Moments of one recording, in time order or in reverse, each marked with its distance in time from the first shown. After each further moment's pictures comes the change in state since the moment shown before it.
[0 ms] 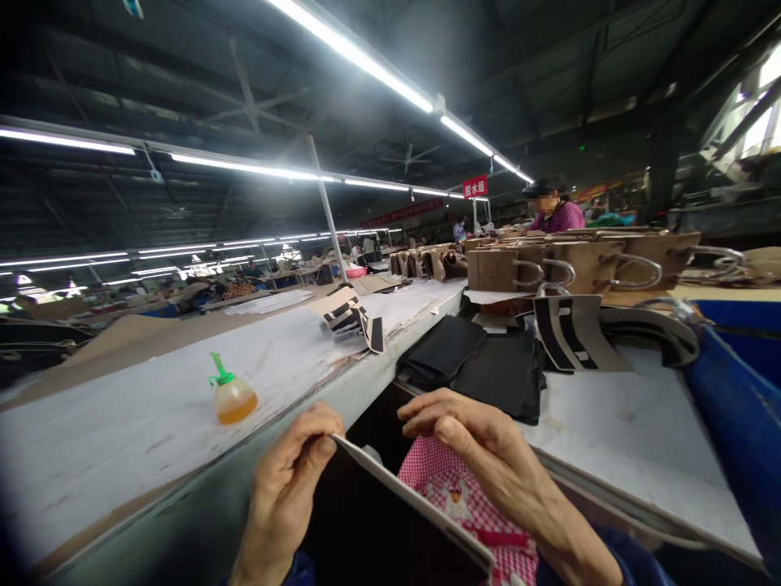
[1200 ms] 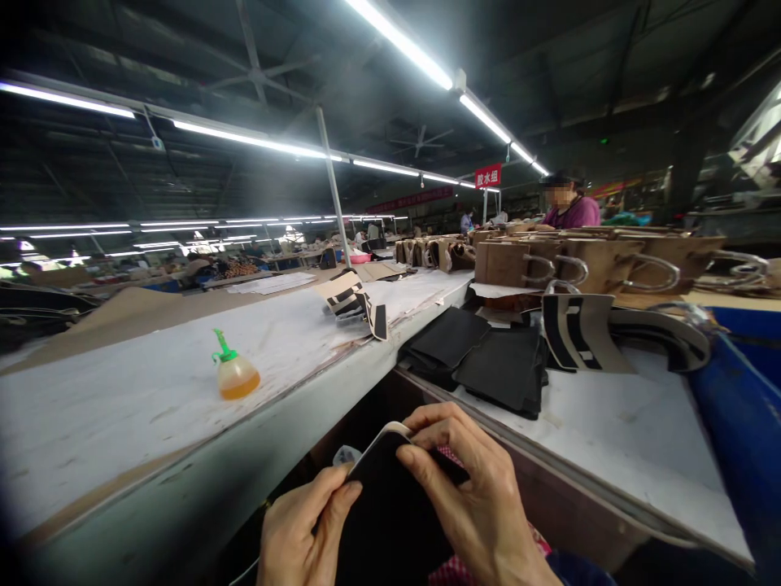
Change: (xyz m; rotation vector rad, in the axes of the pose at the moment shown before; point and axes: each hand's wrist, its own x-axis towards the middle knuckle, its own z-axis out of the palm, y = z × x) left_hand -0.059 0.003 0.022 0.547 0.202 0.008; right_hand -0.018 0.002 0.043 -0.310 0.365 -0.175
